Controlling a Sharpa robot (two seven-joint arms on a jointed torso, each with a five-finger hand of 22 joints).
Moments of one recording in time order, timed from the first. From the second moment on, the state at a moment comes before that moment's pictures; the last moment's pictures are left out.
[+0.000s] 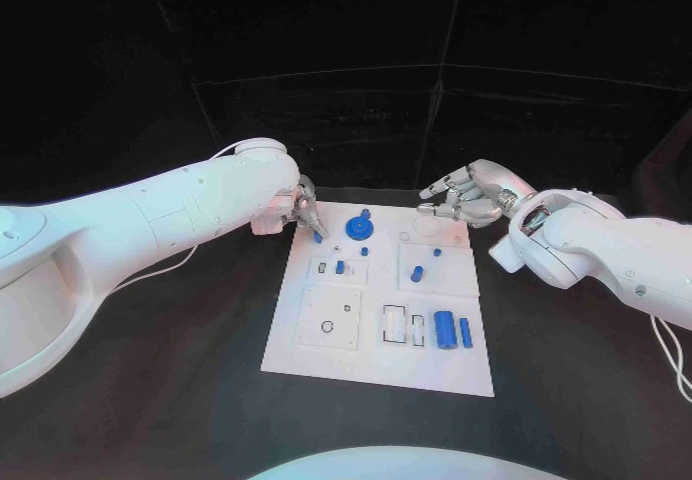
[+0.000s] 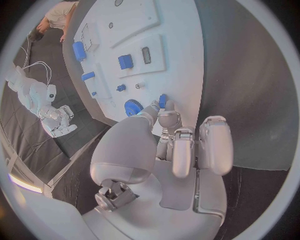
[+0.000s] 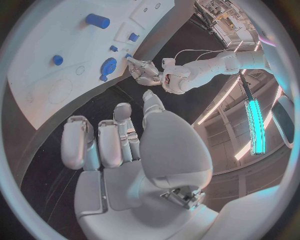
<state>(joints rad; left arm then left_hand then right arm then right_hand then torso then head) 1.37 -0.40 -0.09 0.89 -1.05 0.32 -0.53 1.29 0.08 0.22 0.06 0.05 0.93 0.05 0.57 0.41 1.27 -0.03 1.04 0.91 1.47 -0.08 1.57 1.31 0.06 1.47 0.03 1.37 1.31 1.25 -0.84 -0.01 1.48 -0.90 -0.34 0.03 1.33 -0.06 -0.11 0.22 0.31 0.94 0.15 0.08 0.07 1.22 0.06 0.87 0.93 1.46 -0.01 1.35 1.21 0.06 1.37 0.10 1.41 1.28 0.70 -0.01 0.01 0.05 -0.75</state>
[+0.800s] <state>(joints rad) 1.36 -0.61 -0.09 1.23 -1.06 0.14 -0.48 1.26 0.00 0.34 0.06 0.04 0.94 0.04 0.58 0.41 1.31 -0.03 1.04 0.91 1.47 -0.08 1.57 1.31 0.06 1.47 0.03 1.38 1.31 1.25 -0.85 -0.01 1.48 -0.90 -0.34 0.03 1.33 -0.06 -0.11 0.22 0.31 0.94 0.15 0.08 0.07 1.22 0.06 0.87 0.93 1.46 -0.01 1.35 1.21 0.06 1.37 0.10 1.41 1.28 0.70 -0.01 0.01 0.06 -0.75</state>
